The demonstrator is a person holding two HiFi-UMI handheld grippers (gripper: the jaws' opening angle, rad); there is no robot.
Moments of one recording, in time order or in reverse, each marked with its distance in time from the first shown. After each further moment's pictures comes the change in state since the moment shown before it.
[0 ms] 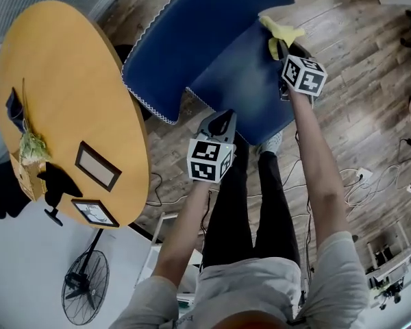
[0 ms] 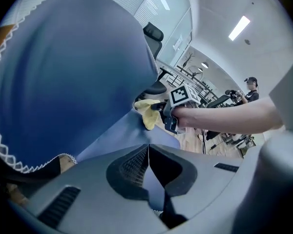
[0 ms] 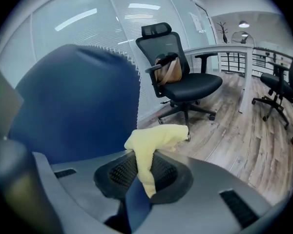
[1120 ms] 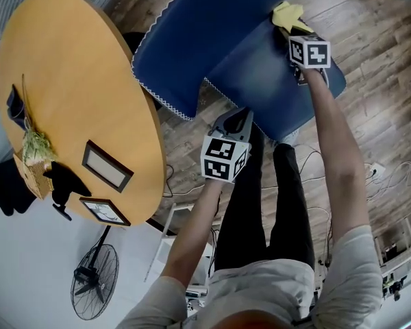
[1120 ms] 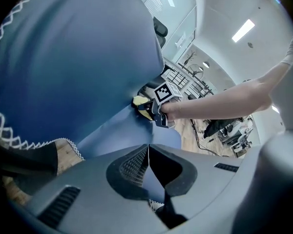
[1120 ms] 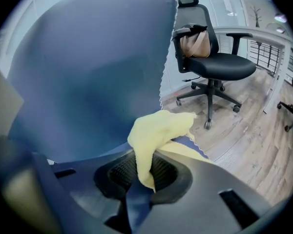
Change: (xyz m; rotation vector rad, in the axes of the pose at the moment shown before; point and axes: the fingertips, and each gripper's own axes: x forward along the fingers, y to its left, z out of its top) left arm 0.005 0.023 -0.035 -0.040 0.050 -0.039; right arm 0.077 0.038 -0.055 -0.171 0.230 0.147
